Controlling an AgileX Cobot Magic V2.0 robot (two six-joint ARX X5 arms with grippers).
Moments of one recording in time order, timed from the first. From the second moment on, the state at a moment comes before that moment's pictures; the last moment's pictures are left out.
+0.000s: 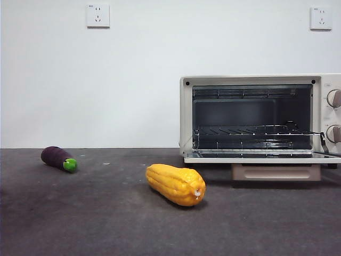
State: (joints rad) left arm -0.86 1.81 2.25 -1.26 0.02 0.11; right arm 0.11 0.79 1.51 -1.16 -0.45 -0.09
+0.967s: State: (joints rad) left arm -0.77 0.92 1.54 -1.32 -0.16 0.02; right arm 0.76 1.25 1.53 -0.62 -0.30 0.28
